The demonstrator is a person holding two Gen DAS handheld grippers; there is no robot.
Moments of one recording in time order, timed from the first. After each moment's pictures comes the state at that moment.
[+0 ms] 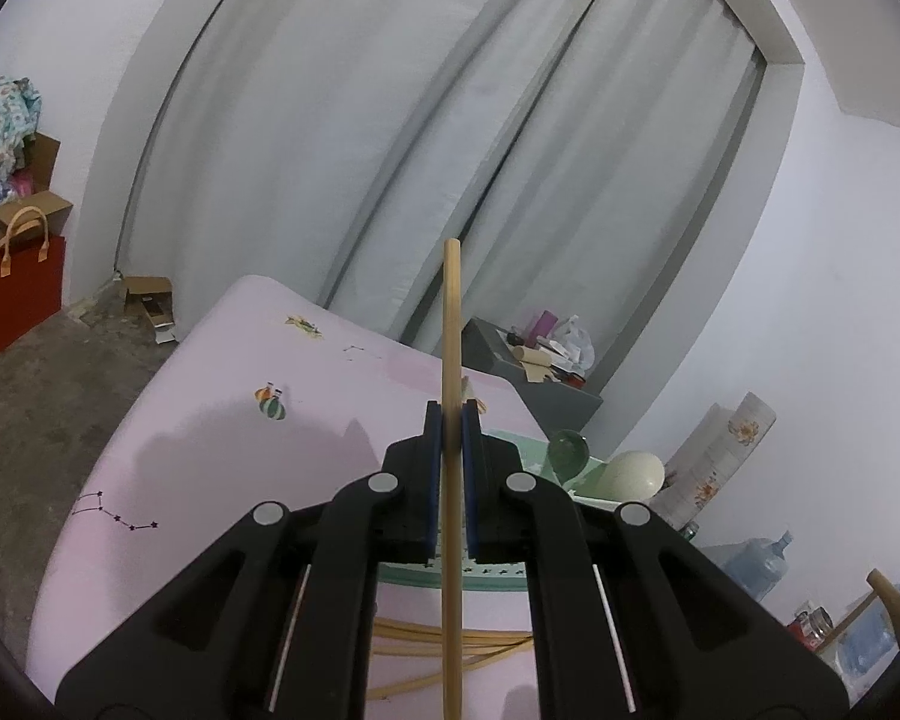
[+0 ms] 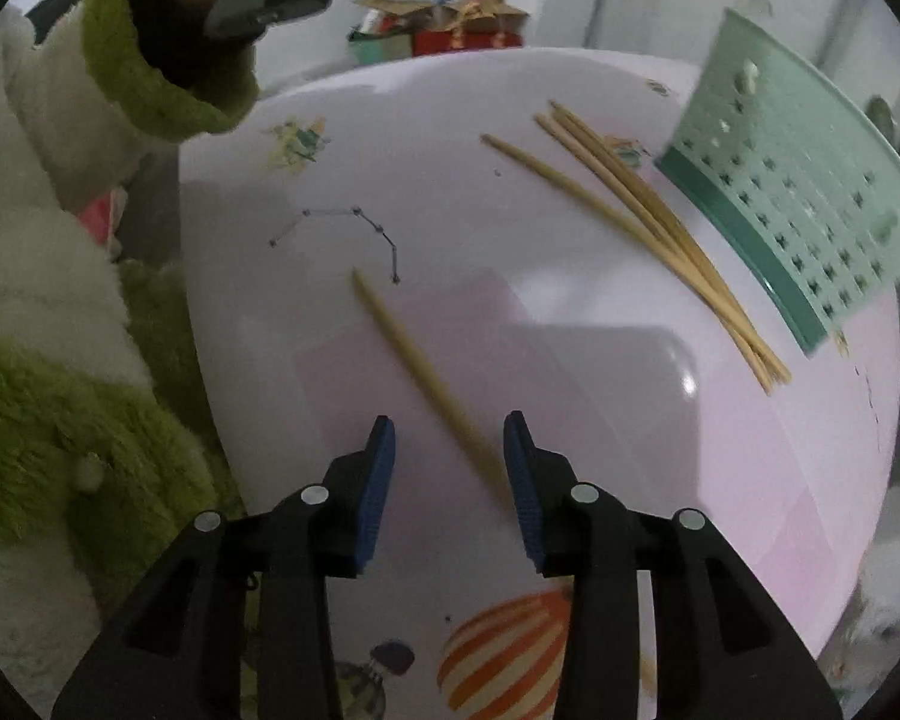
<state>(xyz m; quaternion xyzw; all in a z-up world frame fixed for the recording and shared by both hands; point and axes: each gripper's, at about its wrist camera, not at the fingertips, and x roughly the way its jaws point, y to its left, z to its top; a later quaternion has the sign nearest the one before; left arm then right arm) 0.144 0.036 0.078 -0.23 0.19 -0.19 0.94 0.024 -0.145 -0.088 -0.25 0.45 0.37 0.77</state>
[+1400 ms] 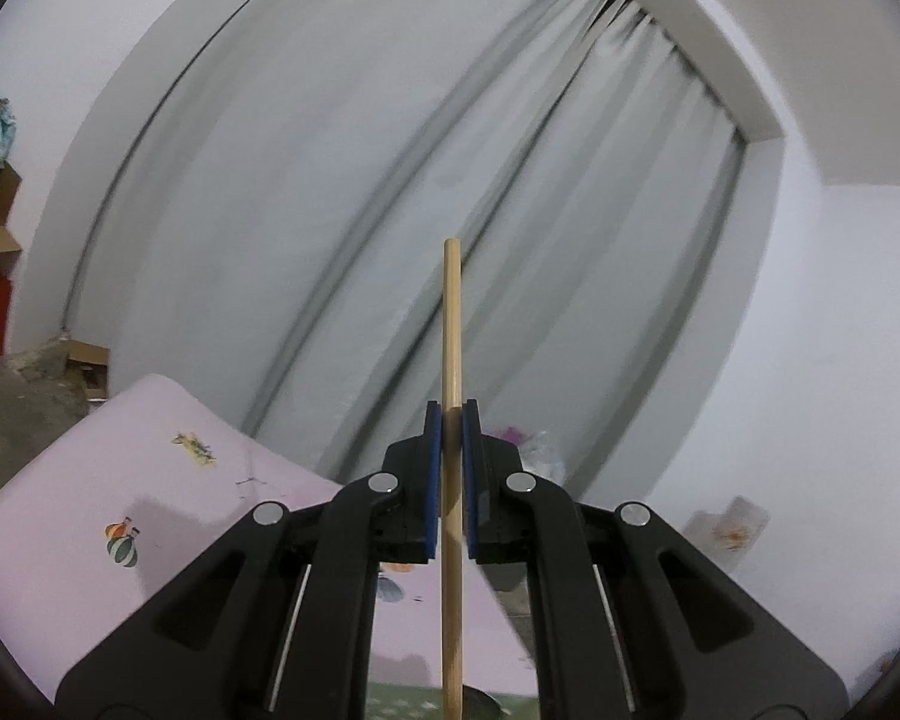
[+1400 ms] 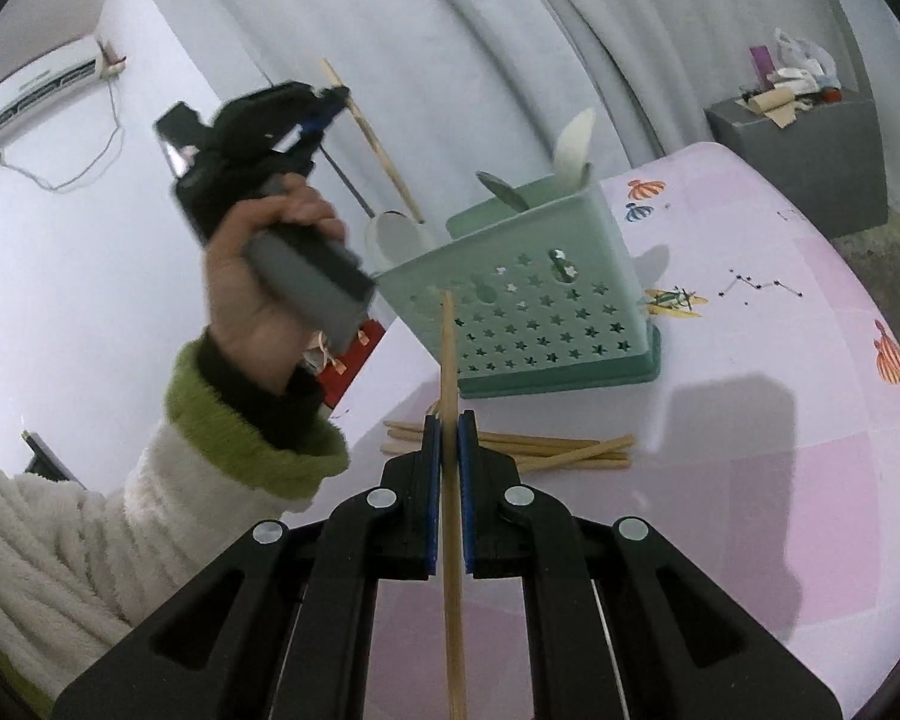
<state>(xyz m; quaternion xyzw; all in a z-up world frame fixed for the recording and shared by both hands) 0.264 -0.067 0.128 -0.27 0.06 -0.17 0.95 0.067 -0.281 -0.035 0.24 0.29 0.24 0.89</state>
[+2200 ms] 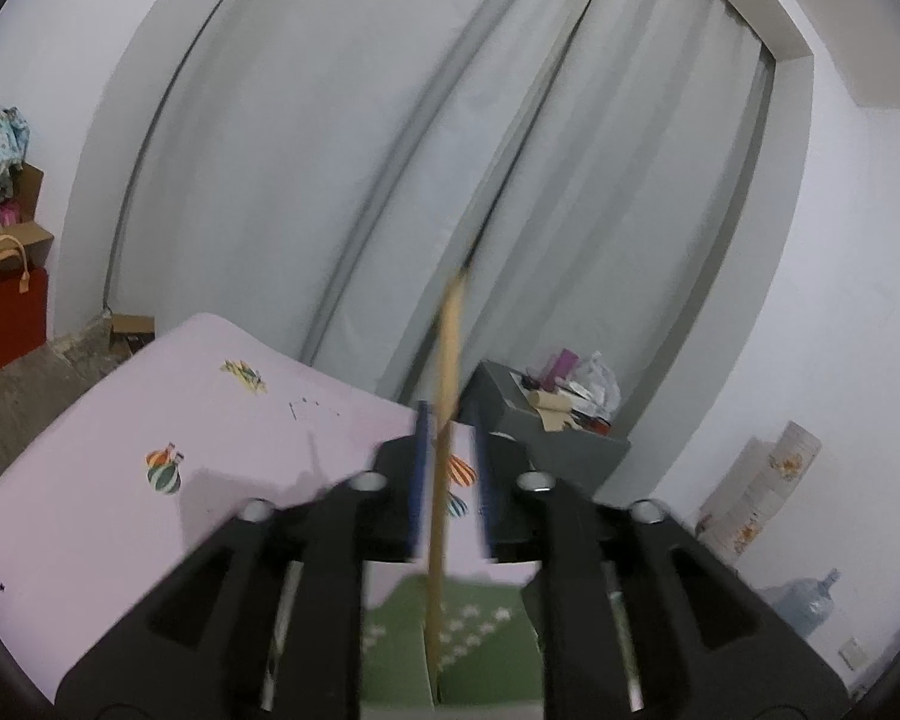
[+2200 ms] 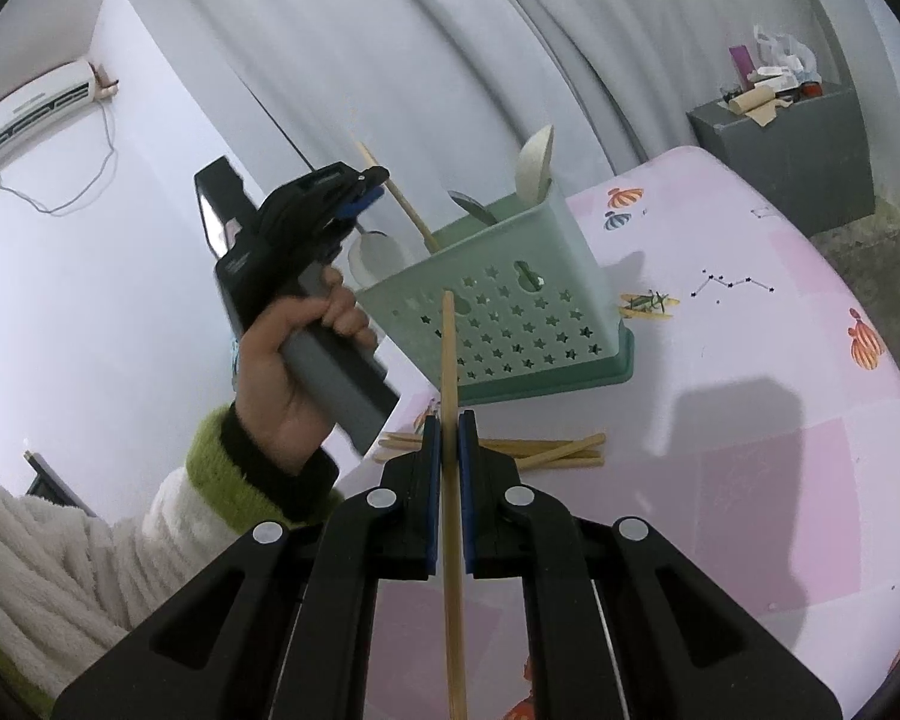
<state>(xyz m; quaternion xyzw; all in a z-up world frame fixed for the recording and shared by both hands) 0.251 -0.078 0.079 -0.22 0.14 -0.15 0.95 0.055 -0.297 -0.035 0.25 0.28 0.23 0.90</state>
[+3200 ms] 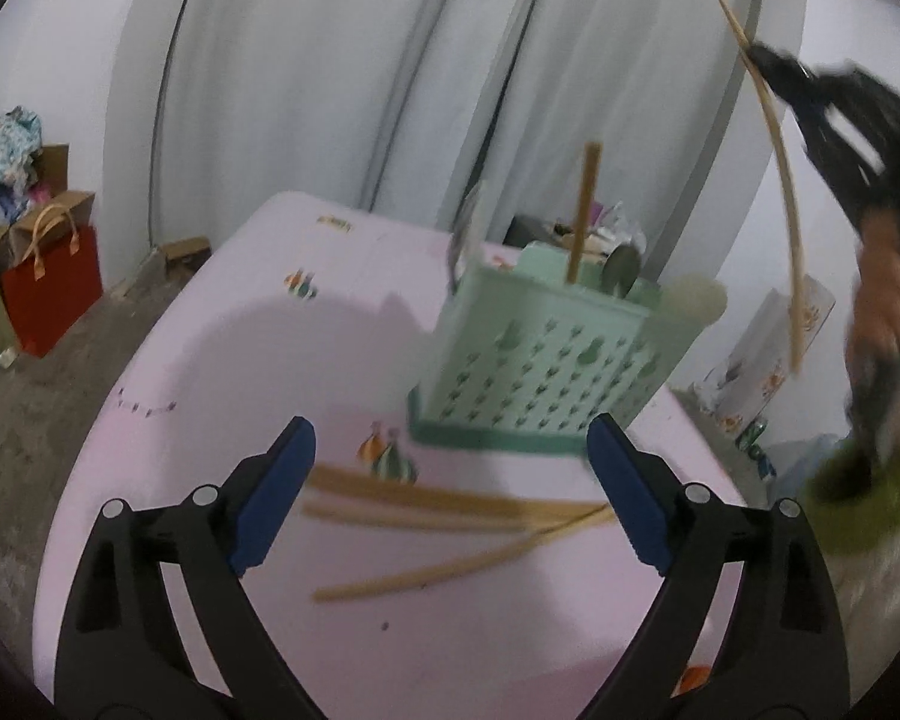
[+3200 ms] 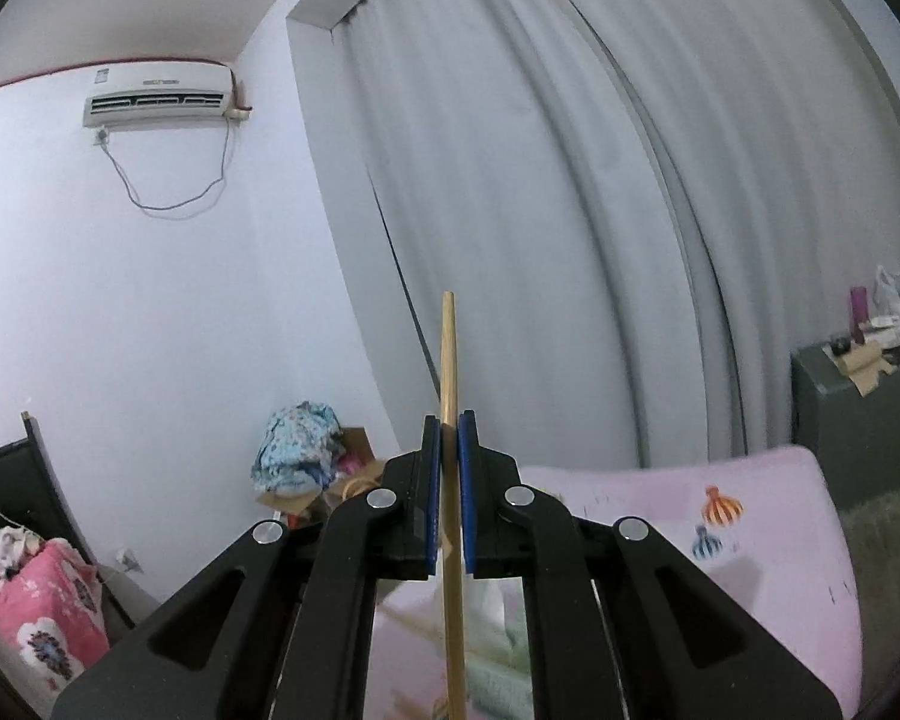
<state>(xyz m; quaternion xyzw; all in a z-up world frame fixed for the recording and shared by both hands) 0.123 -0.012 0.012 -0.12 0.29 -0.15 0.94 0.166 -0.264 0.136 0.15 0.07 0.29 0.94</state>
